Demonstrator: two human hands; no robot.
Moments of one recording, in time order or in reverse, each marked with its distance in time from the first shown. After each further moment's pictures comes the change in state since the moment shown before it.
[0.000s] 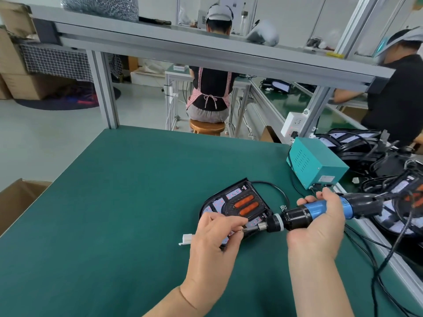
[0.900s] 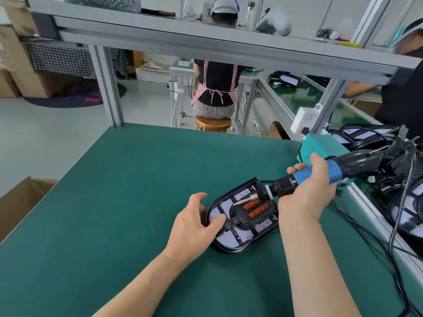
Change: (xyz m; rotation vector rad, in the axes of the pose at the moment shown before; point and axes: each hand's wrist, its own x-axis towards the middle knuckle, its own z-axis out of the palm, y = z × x) left_hand 0.044 -0.060 -0.028 0.166 -0.228 -0.479; right_hand 0.025 0.030 0.064 -0.083 -0.016 -0.153
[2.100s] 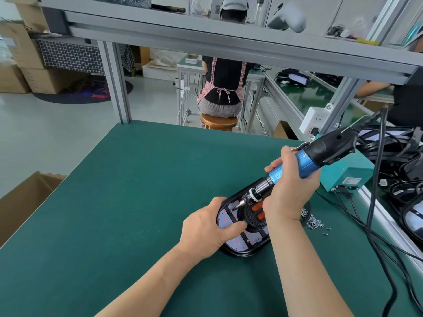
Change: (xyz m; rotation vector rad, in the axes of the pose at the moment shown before) left_hand 0.017 -0.010 0.015 0.311 -0.162 0.065; right_hand -0.023 0.033 0.018 -0.103 -0.242 -0.196
